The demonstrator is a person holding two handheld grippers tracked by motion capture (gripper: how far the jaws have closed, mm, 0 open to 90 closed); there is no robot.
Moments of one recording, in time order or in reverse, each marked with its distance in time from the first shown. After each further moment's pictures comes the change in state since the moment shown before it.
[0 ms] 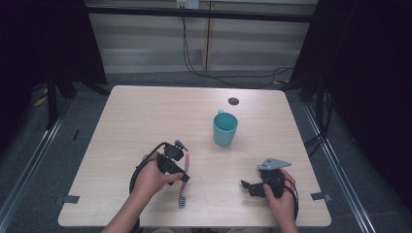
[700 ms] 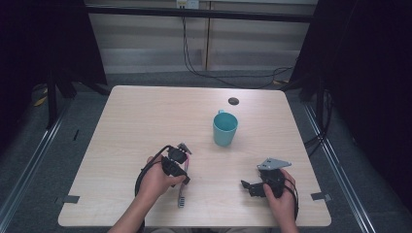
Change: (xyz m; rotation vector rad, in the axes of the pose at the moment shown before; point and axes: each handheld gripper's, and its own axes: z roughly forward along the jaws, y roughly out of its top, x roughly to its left) left arm -0.007 0.002 0.013 0.040 0.033 -0.008; right arm 0.000 0.000 0.000 0.000 0.000 0.001
